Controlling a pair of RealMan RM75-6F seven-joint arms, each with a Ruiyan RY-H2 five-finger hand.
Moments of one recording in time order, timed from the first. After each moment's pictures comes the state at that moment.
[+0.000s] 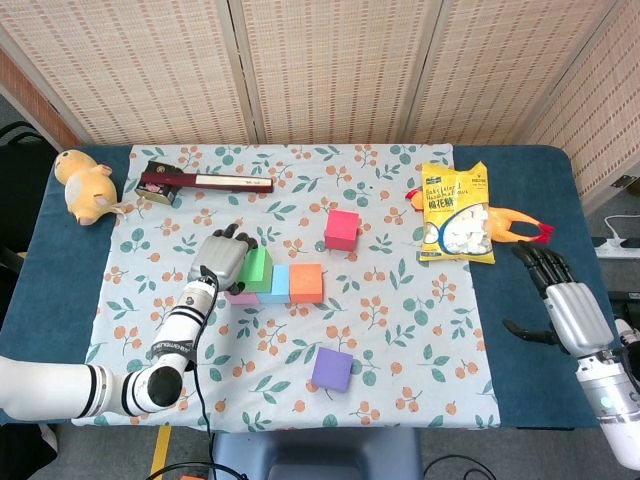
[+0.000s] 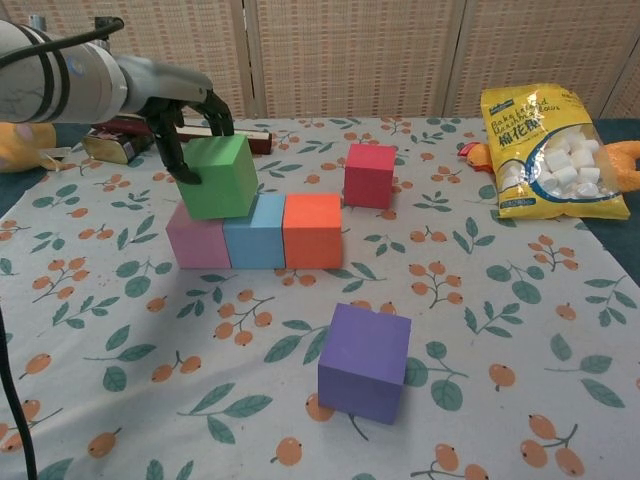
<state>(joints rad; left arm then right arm) -1.25 -1.30 -0.12 -1.80 0.23 1.06 0.75 0.25 -0.97 0.10 -1.72 -1.51 1.33 0.23</state>
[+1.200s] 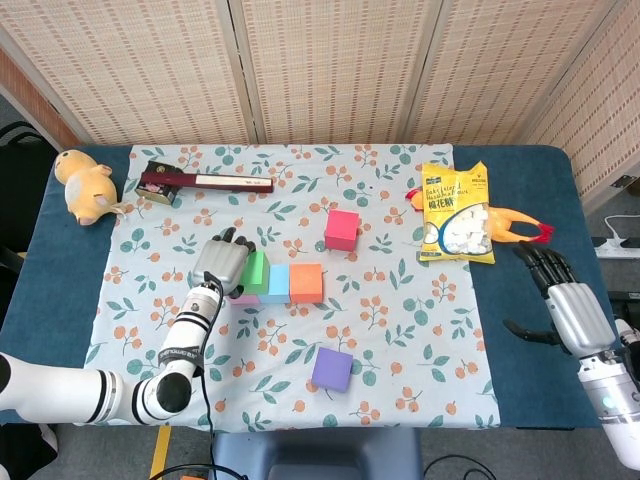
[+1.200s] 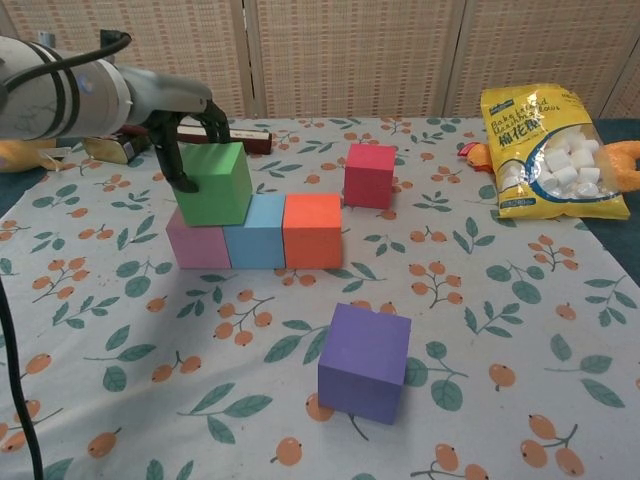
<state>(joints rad) -1.23 -1.36 -0.16 -1.80 0.19 1.14 0.85 0.25 -0.97 0.10 -1.71 -1.51 1.33 0.25</state>
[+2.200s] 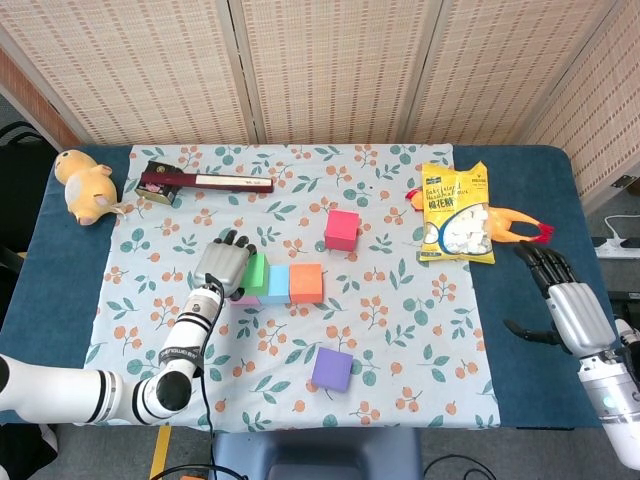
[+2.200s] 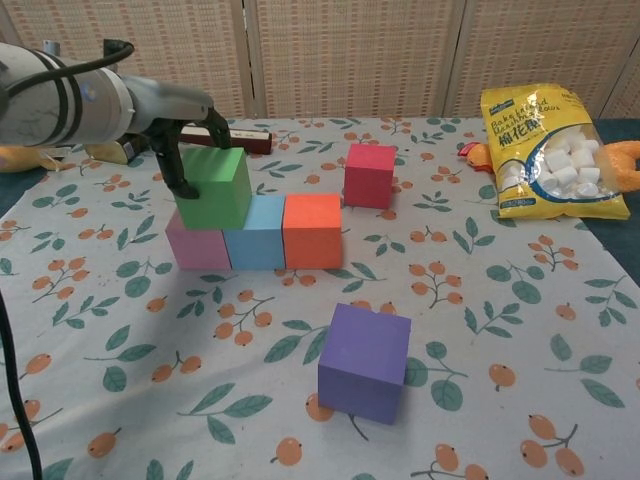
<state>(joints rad) -1.22 -1.36 -0.17 -1.80 0.17 1.11 0.88 0.25 -0.97 0.10 -1.71 -1.51 1.33 0.26</state>
